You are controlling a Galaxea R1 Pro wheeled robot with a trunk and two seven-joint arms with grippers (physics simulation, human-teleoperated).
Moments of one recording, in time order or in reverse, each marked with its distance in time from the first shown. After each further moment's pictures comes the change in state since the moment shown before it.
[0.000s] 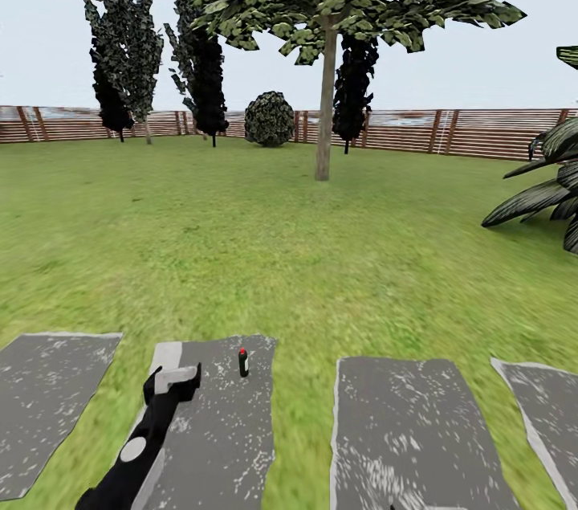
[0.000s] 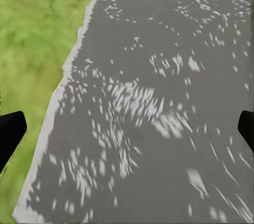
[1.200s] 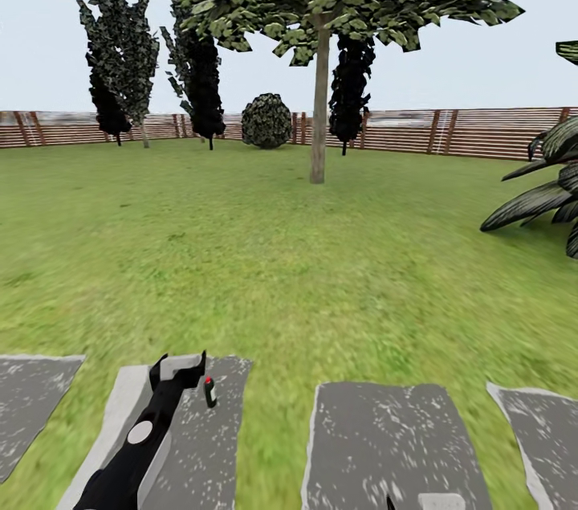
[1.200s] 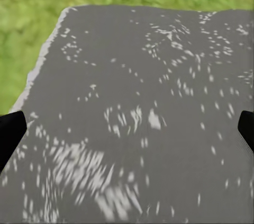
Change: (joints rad) left arm -0.046 -0.010 -0.006 0.002 0.001 0.016 -0.003; right arm 0.000 0.004 0.009 -0.078 0.014 0.089 0.000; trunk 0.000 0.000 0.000
